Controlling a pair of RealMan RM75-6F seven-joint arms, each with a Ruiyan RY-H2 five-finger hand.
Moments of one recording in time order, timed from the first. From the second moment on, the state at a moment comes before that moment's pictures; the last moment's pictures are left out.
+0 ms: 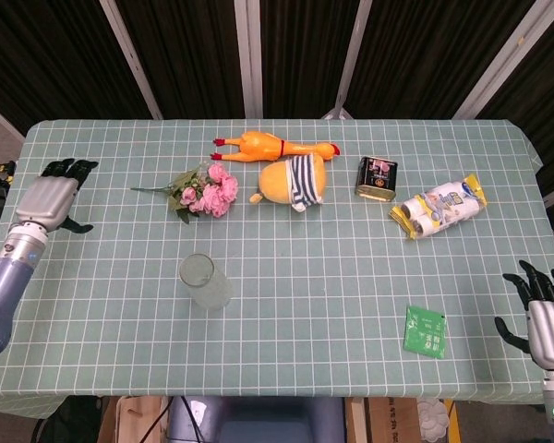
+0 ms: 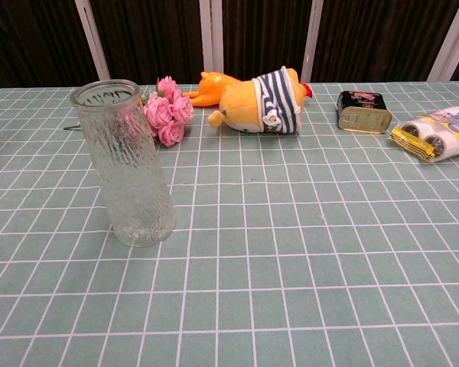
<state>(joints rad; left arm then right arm) -0.69 -1.11 -0.27 -1.41 0.95 0.74 0.28 0.07 -1.09 0.10 -1.64 -1.38 1.45 -0.08</state>
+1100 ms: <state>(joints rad) -0.96 -1.55 -0.24 -1.07 0.74 0.77 0.49 0.07 -1.10 0.11 -1.63 -1.36 1.44 -0.06</state>
